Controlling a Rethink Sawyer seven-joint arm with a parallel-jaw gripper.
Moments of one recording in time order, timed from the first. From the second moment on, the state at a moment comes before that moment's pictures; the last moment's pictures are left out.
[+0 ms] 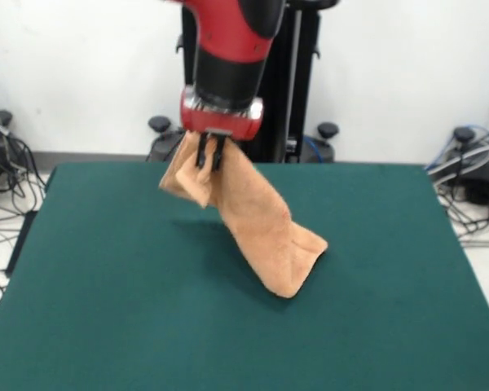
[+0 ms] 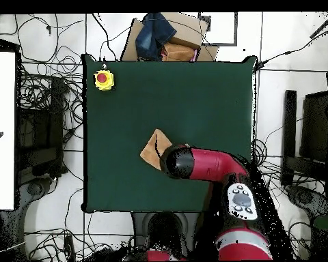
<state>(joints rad) -0.27 -0.60 -0.08 1.75 -0.24 0.41 1.59</state>
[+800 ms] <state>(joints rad) -0.21 -0.68 -0.10 1.79 -0.21 0.46 1.59</state>
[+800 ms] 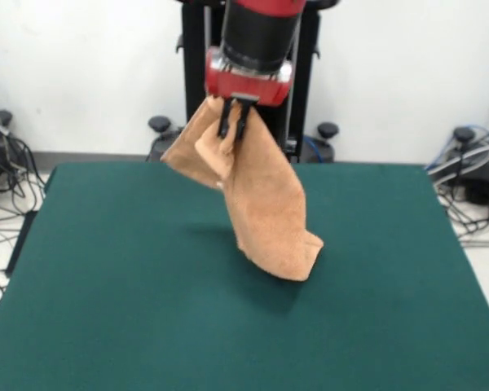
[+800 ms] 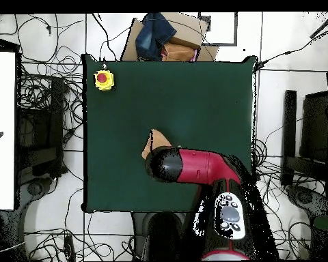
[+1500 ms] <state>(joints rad) -0.25 -0.50 -0.11 1.79 -0.21 0.24 1.59</state>
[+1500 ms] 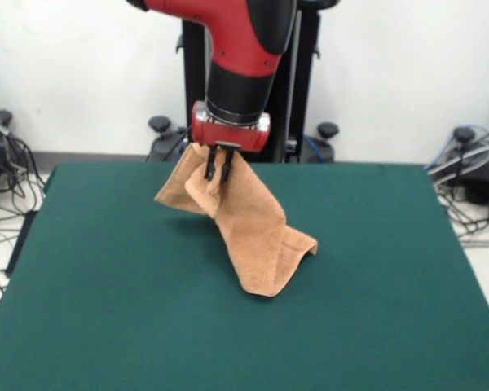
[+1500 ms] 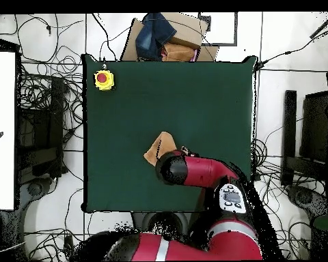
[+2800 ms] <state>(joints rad) -0.19 -0.63 -0.13 1.78 -0.17 0.45 1.59</state>
